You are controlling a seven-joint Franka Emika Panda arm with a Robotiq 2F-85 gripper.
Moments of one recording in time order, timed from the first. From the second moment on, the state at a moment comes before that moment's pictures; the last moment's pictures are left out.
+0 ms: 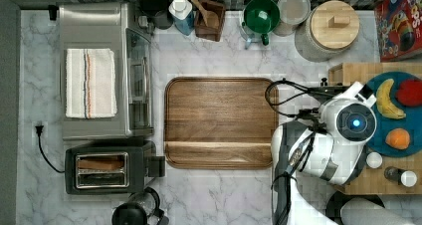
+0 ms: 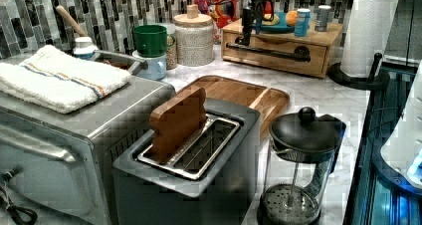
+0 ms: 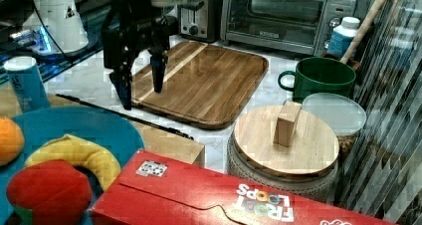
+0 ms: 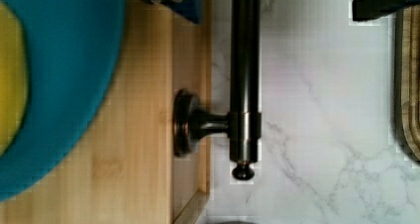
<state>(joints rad) -0.30 0.18 -0.19 -2.23 -0.18 1.00 -1.12</state>
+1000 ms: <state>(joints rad) -0.32 0.29 -0.20 -2.28 -0.21 1.05 -1.09</state>
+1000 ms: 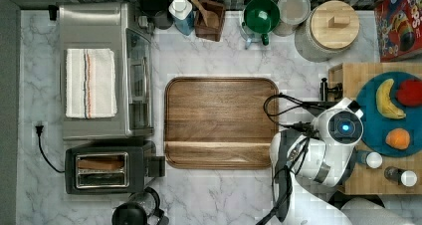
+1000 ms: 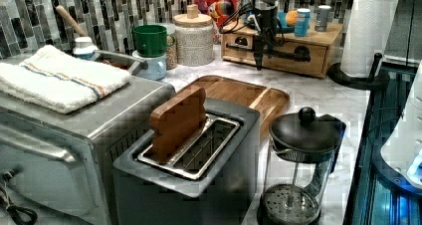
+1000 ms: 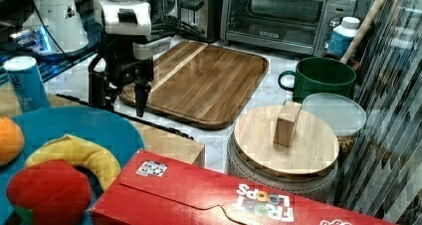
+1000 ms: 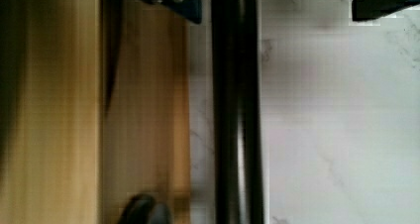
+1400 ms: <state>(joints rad) -0.30 0.29 -0.20 -2.27 -0.21 1.01 -1.02</state>
